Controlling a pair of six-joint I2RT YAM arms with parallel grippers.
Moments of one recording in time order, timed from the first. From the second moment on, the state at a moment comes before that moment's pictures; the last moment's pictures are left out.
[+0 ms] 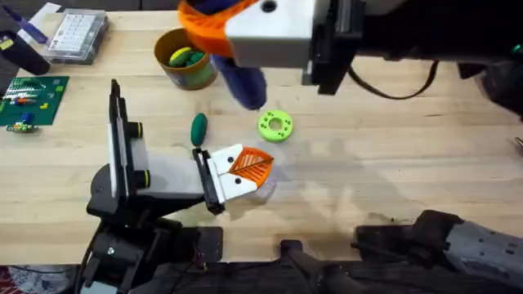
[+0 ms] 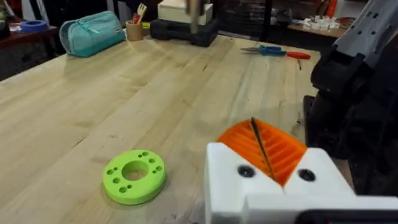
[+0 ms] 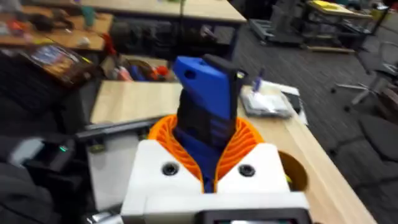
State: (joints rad) left arm -0.23 0.01 0.01 -0.09 1.00 0.01; right arm 0.79 1.12 1.15 -0.08 -0.57 -0.20
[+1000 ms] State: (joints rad) left arm -0.23 0.01 0.01 -0.09 1.00 0.01; right arm 0.45 1.72 1.18 -0.06 -0.03 -0.95
